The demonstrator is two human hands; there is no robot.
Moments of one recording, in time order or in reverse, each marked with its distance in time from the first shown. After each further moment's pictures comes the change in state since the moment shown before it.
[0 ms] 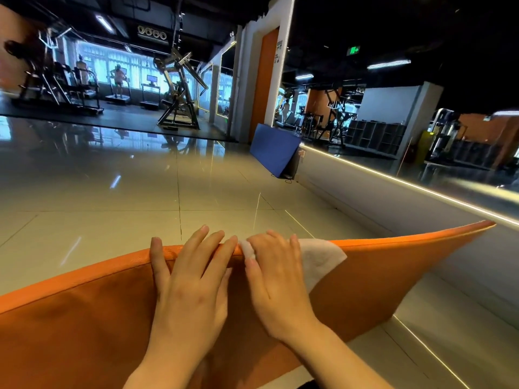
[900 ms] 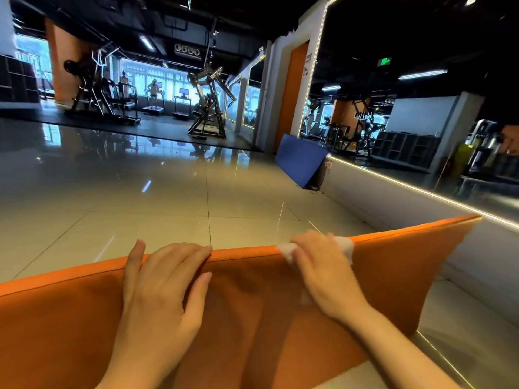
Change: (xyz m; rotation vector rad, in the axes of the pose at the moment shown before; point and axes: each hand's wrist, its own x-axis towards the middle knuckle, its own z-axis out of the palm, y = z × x) left_hand -0.014 -0.066 -0.073 0.027 0.001 -0.109; right_hand 0.033 0.013 0.000 -0.078 -0.030 -0.092
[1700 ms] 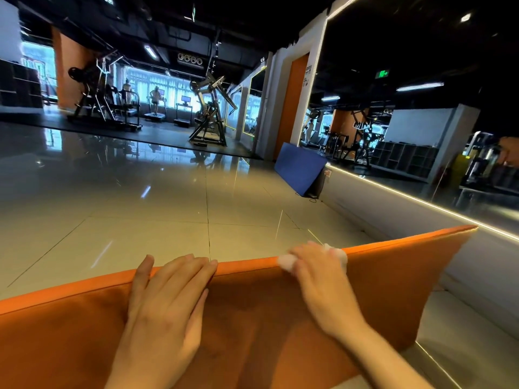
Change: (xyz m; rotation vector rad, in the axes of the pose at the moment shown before) left_hand -0.013 -0.003 -0.002 0.039 -0.004 0.124; right_hand -0.013 -0.012 -0.004 0.070 0.014 0.011
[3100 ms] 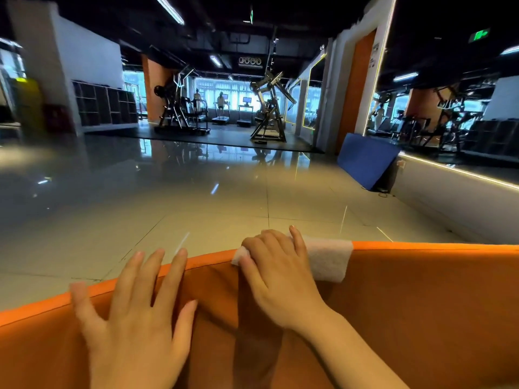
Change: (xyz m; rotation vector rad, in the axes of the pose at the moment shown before) left_hand -0.035 0.000 -0.069 0.500 -0.123 -0.401; right_hand 0.027 -0.111 0.052 0.080 -0.181 -0.247
